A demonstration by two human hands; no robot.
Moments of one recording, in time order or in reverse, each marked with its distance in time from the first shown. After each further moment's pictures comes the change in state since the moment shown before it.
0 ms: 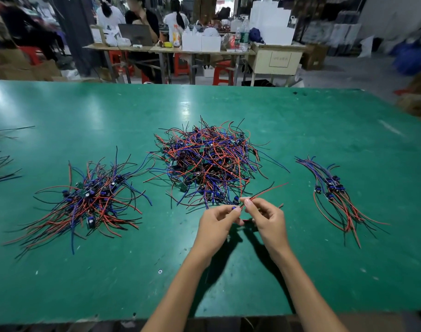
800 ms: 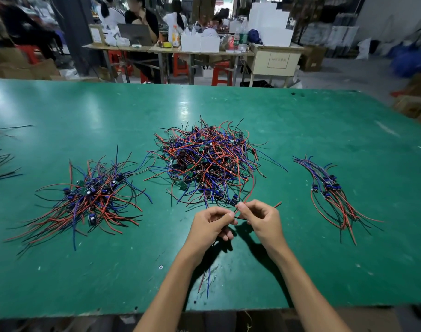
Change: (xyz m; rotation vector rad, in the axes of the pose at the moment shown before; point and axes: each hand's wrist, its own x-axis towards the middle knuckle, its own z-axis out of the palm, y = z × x) left_hand -0.004 -0.010 -0.017 -0.170 -0.064 -0.055; right_hand -0.005 0.001 0.000 0.024 -0.089 0.008
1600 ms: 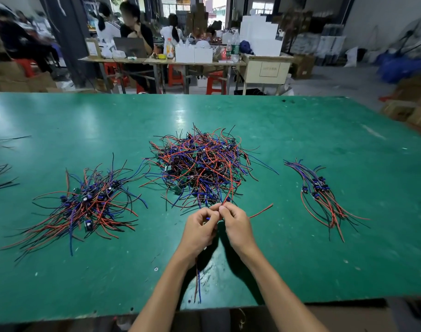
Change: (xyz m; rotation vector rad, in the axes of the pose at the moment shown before) left_hand 0.003 -0.005 -0.001 0.077 0.104 0.092; right_hand -0.004 -0.006 0.048 -0.095 0.012 0.074
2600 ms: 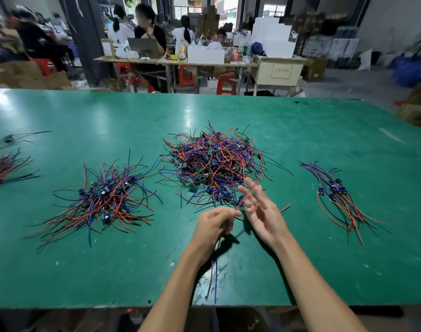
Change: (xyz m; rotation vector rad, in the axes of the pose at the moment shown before) left_hand -0.010 0.014 -0.013 -0.158 -0.102 -0.032; right_hand 0.025 -0.010 -0.027 0.897 -0.134 0.281
